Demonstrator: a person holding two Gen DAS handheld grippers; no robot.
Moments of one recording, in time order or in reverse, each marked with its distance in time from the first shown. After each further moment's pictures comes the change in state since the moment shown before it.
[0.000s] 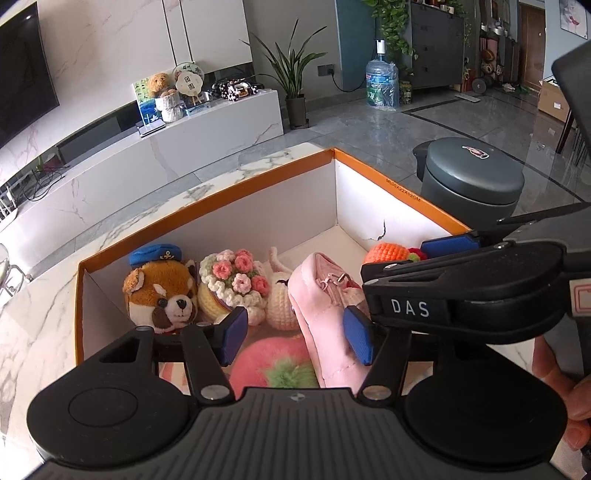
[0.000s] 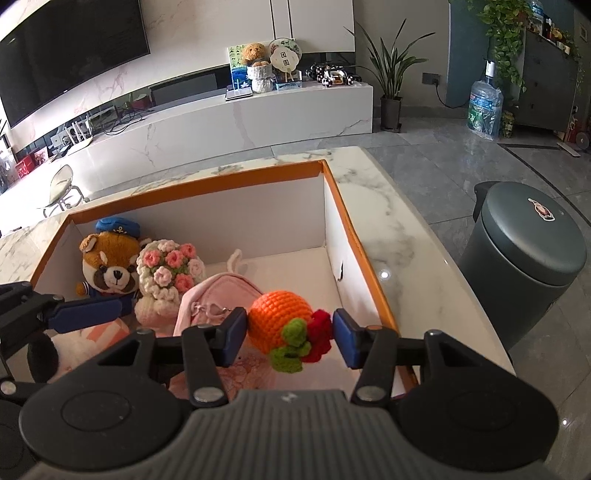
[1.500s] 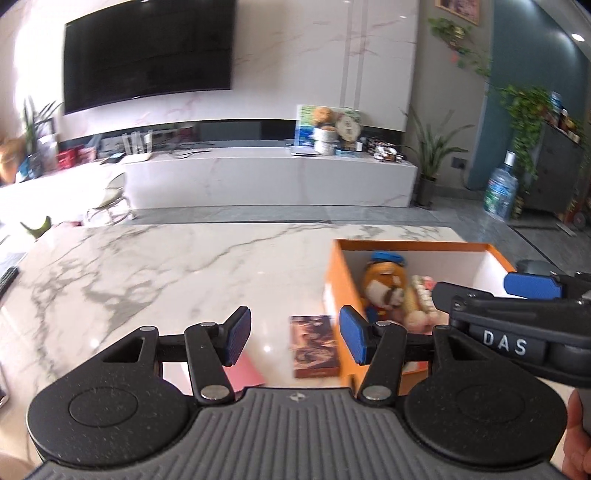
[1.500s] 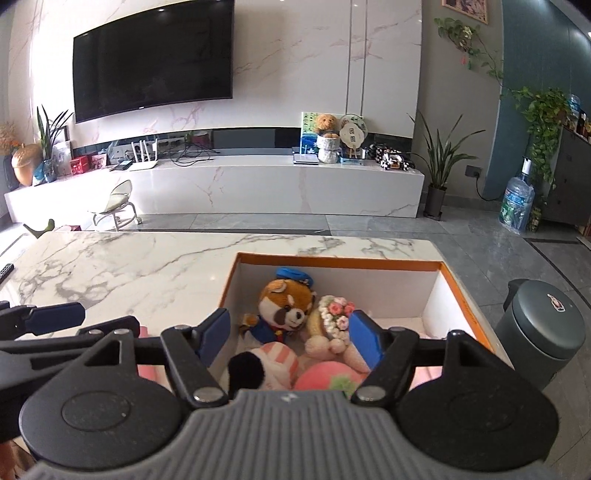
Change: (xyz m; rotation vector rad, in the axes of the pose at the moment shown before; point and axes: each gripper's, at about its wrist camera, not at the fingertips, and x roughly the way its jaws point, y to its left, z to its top) left arm -0.149 0.144 -0.088 -0.459 -0.180 0.268; right arm -0.111 0.169 -0.022 -0.212 -0.224 0.059
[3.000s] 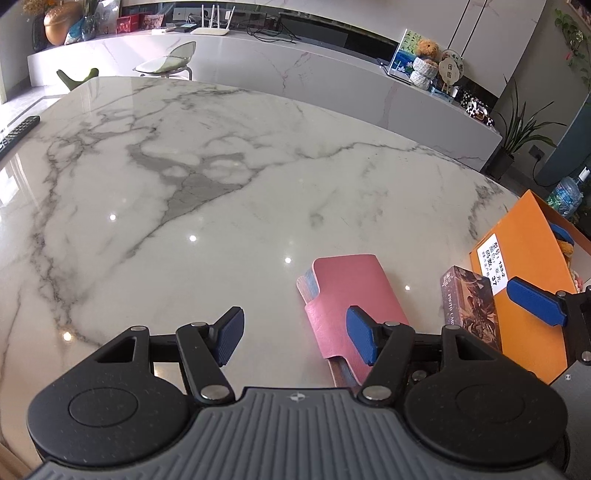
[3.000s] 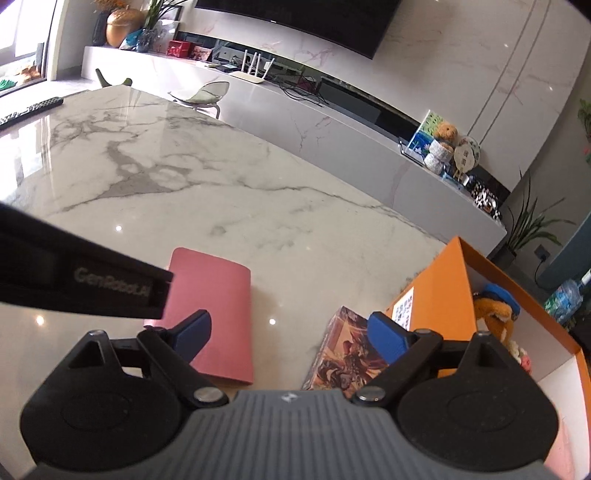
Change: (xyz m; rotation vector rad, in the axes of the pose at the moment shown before) left arm 0.122 0.140 -0.045 -0.280 0.313 0.061; right arm 0.136 0.173 -0.055 -0.487 0.104 0.085
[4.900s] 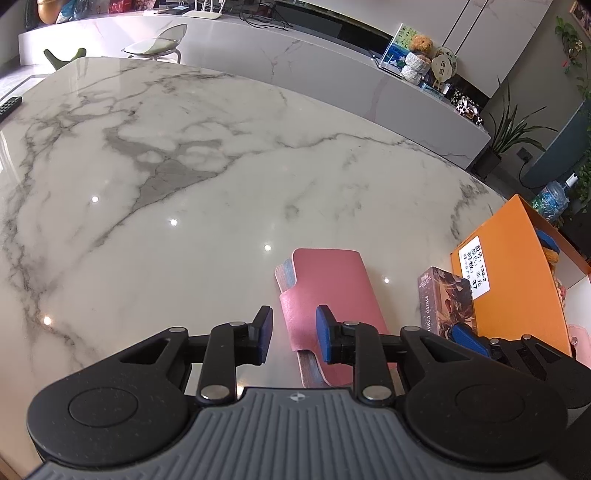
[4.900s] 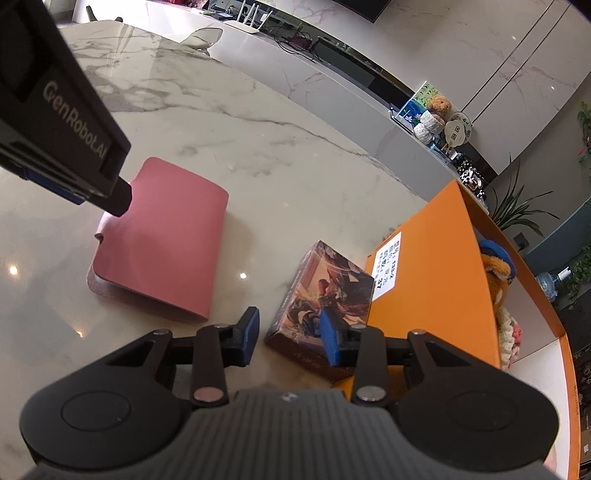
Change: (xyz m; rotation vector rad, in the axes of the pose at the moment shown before) left arm 0.007 -0.006 0.004 -0.040 0.035 -0.063; right arm 0.031 -0.008 -0.027 -0.054 0.148 -0.071
